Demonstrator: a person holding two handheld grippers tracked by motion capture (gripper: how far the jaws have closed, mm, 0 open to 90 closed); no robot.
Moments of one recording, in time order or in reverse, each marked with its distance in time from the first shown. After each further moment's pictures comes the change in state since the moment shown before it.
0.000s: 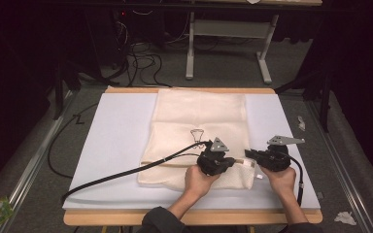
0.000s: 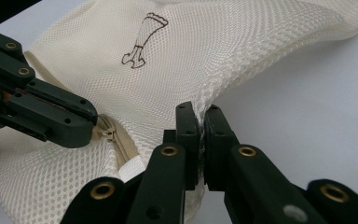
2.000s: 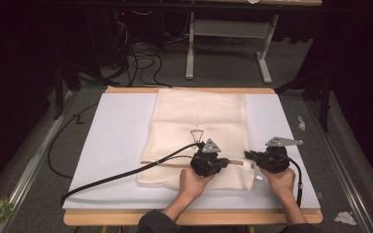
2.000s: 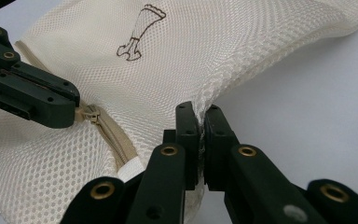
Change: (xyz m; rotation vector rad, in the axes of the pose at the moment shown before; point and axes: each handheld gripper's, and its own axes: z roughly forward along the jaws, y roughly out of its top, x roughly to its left) left arm 0.009 -0.014 -0.008 -0.017 0.000 -0.039; right arm 0.000 -0.005 0.004 0.014 -0.010 -0.016
